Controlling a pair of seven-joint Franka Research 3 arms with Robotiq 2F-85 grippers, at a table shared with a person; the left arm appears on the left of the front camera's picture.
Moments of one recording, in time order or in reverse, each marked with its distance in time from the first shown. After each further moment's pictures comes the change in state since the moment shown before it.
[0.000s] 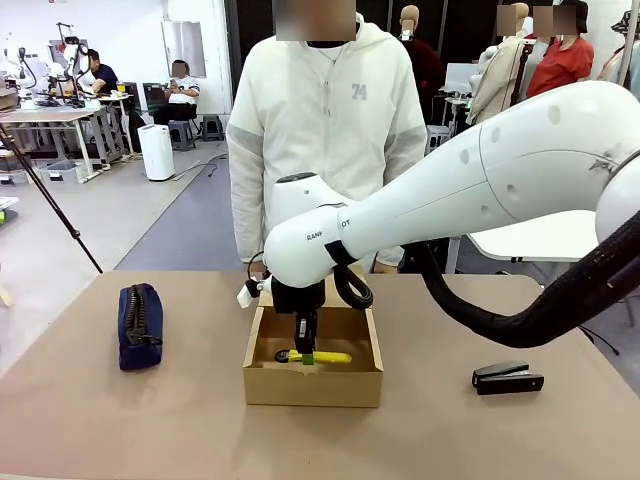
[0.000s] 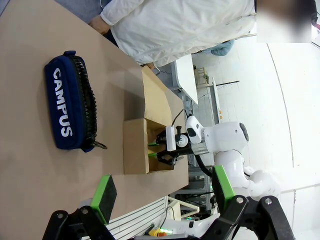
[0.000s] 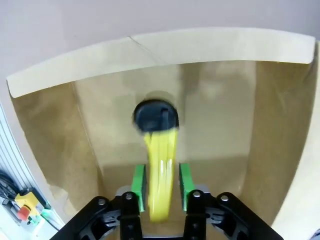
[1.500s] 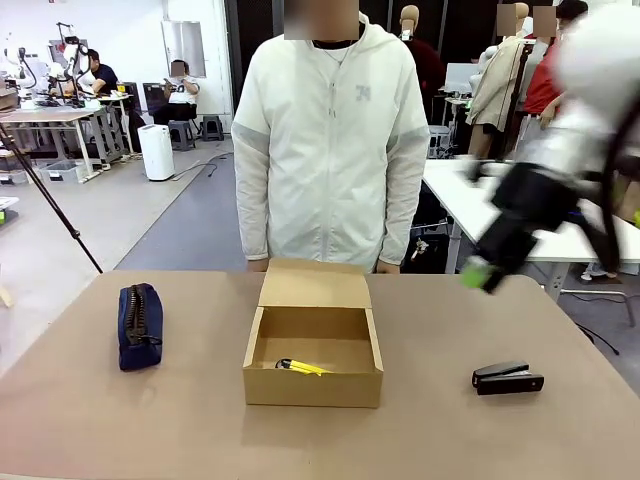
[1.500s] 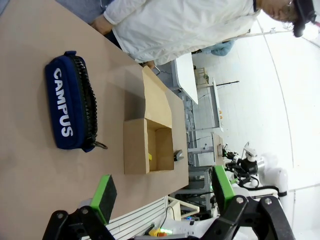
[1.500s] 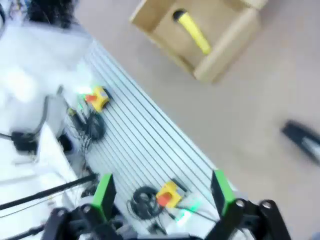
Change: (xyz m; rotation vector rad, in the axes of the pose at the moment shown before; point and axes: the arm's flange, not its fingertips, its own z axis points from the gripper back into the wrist) left arm 0.000 0.001 0.000 0.001 0.000 0.001; right arm -0.391 0.094 0.175 0.452 -0.570 -0.786
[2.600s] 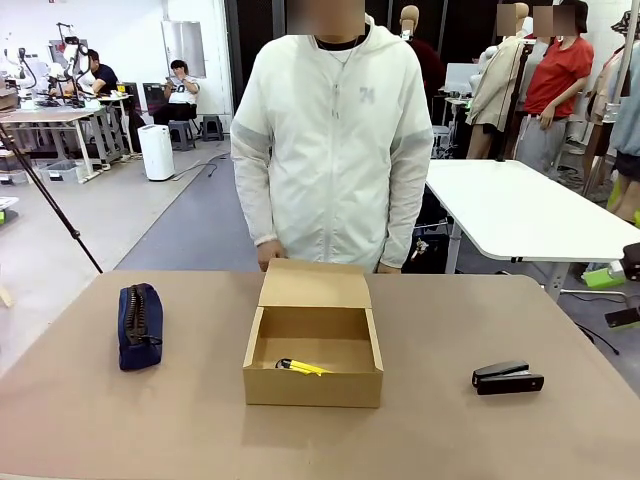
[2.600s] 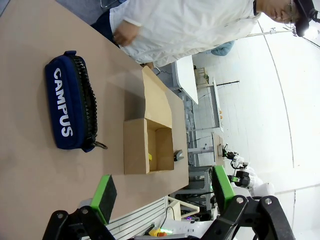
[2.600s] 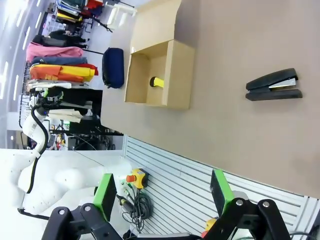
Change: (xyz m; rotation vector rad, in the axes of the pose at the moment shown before) left arm 0.000 0.000 0.000 0.000 0.000 -0.001; right arm -0.143 -0.074 0.042 0.139 -0.491 -0.432
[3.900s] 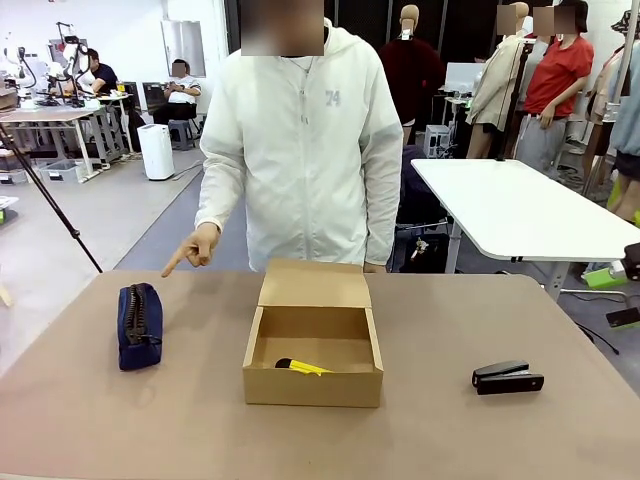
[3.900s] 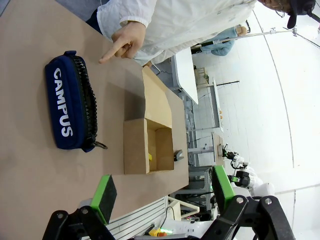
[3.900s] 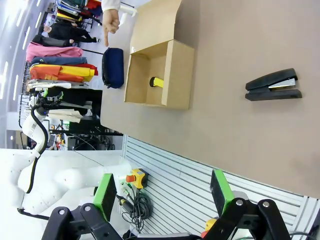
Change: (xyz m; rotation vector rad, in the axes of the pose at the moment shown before) left arm 0.000 0.000 0.000 0.000 0.000 0.000; right arm 0.000 0.000 0.000 0.000 -0.001 0.000
